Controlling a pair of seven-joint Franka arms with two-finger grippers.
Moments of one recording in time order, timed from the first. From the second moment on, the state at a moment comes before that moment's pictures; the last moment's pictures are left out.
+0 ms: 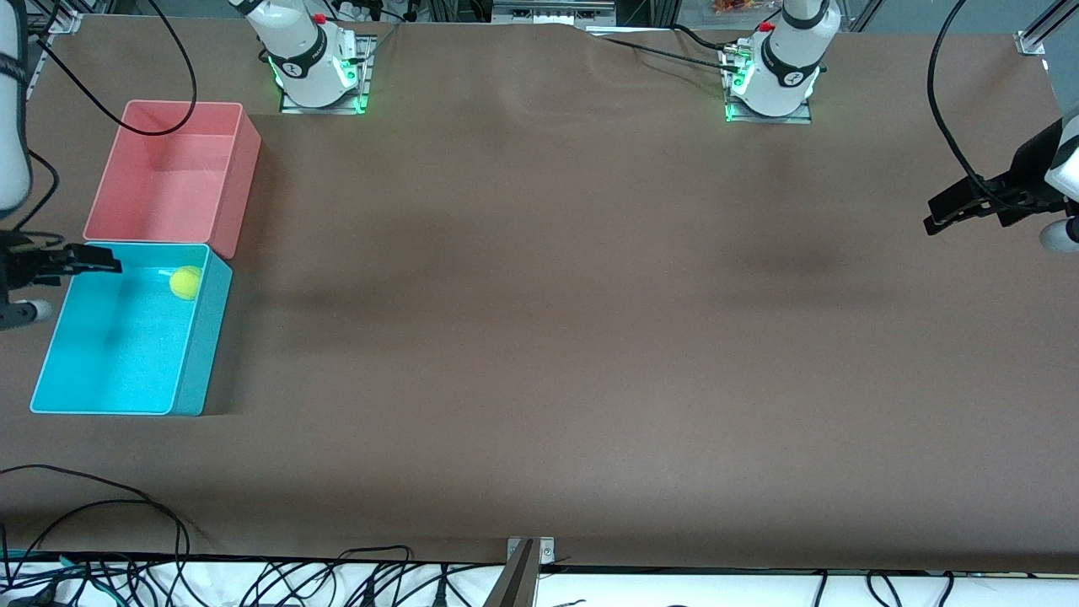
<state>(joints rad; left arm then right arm) -0.12 0.06 0.13 -1.51 -0.01 1.55 -0.14 -0.22 0.32 0.02 -1.50 -0.07 1.62 -0.42</state>
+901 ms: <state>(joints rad) -0.12 0.06 0.13 -1.52 -0.01 1.55 -0.14 -0.22 0.16 0.23 -1.50 -0.07 1.56 -0.12</state>
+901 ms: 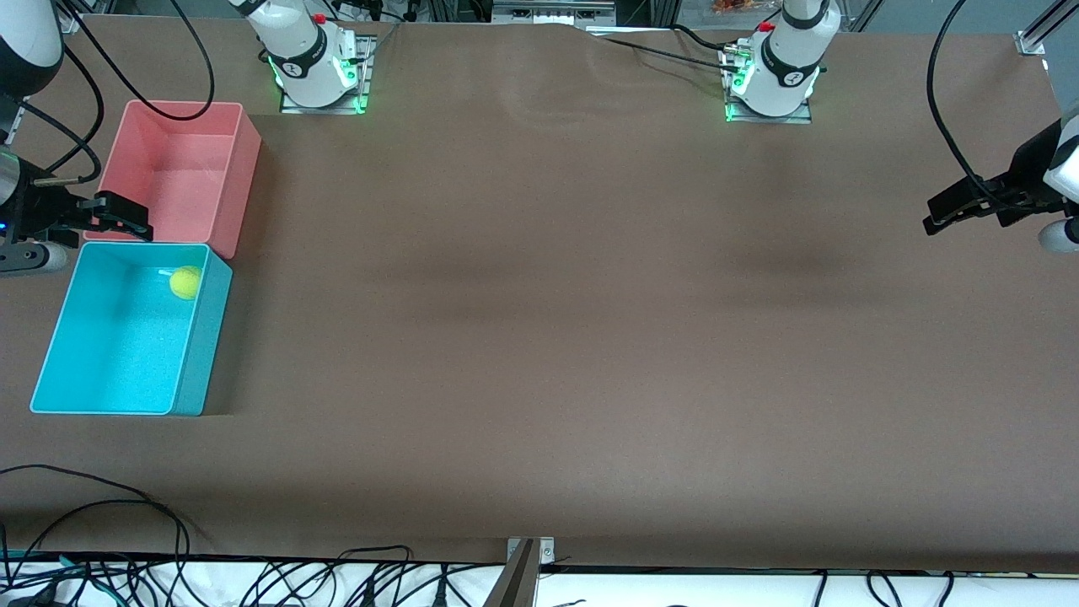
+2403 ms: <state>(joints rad) -0.12 0.06 0.13 -1.52 -0.01 1.55 -0.14 0.01 -0.07 -0.02 -1.75 0.04 1.59 -0.02</state>
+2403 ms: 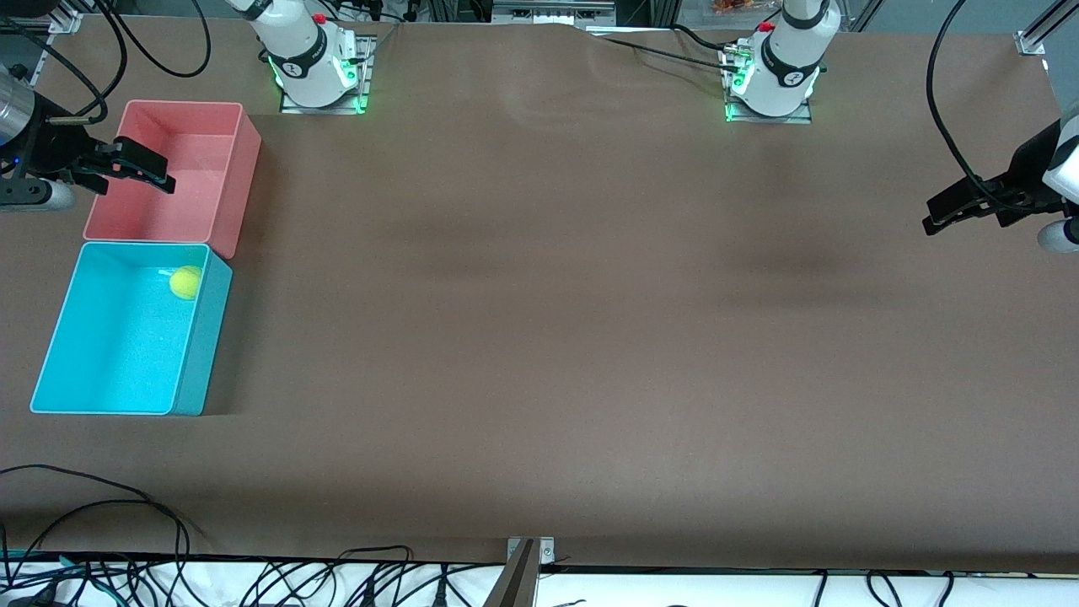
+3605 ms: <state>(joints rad) -0.12 0.06 0.13 -1.52 -0.01 1.55 -0.13 0.04 -0.05 -0.02 -1.71 -0.01 1.60 -0.01</state>
